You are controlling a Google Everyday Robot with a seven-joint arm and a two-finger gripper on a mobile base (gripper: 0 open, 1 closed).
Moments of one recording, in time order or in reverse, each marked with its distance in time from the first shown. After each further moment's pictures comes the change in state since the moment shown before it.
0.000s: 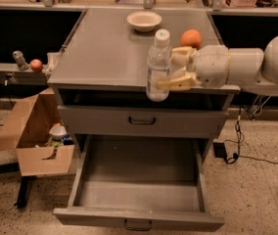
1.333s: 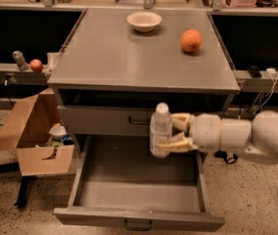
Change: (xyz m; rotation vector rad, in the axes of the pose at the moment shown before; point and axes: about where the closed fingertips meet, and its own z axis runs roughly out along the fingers) arm 0.133 0.106 -0.009 0.037 0.068 0.152
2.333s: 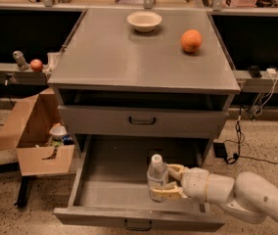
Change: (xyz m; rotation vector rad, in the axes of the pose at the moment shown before) arm 0.160 0.088 0.015 0.106 0.117 0.207
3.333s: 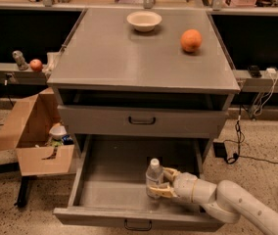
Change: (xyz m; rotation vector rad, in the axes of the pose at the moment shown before) arm 0.110 -0.051 0.054 0.087 -0.041 0.041
